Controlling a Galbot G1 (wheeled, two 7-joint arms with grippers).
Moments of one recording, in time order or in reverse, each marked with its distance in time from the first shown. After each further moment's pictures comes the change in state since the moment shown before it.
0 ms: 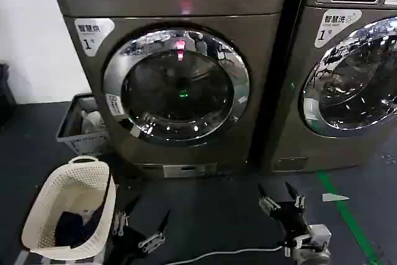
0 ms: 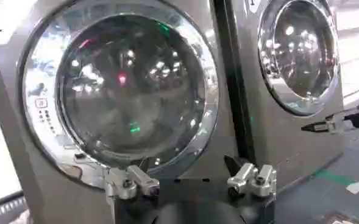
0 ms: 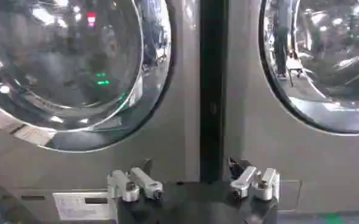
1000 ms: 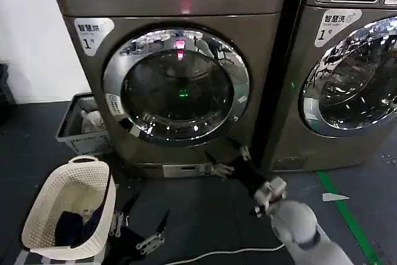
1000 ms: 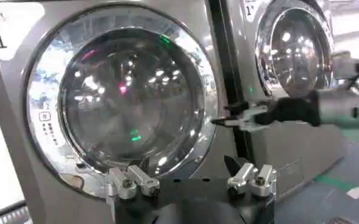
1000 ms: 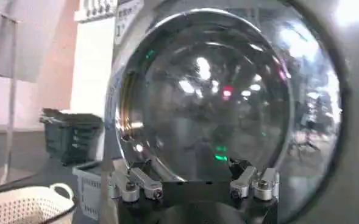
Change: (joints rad) left arm 0.039 -0.005 -0.011 -0.049 0.008 -0.020 0.006; right arm 0.685 -0.307 -0.469 -0.405 0.211 0.266 -0.216
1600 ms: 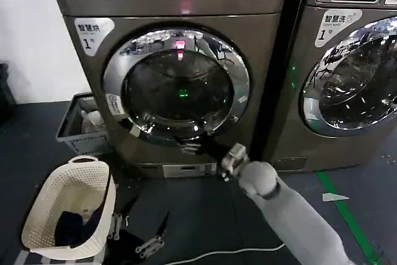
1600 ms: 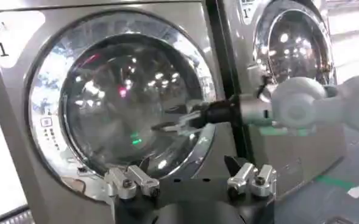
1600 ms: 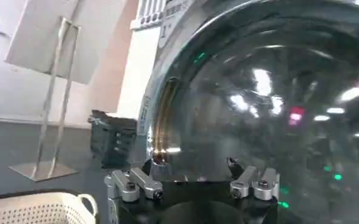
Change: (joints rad) left arm 0.033 -0.009 -0.002 -0.024 0.026 -0.019 0.001; right arm 0.355 0.095 -0.277 -0.258 0.007 0.036 -0.032
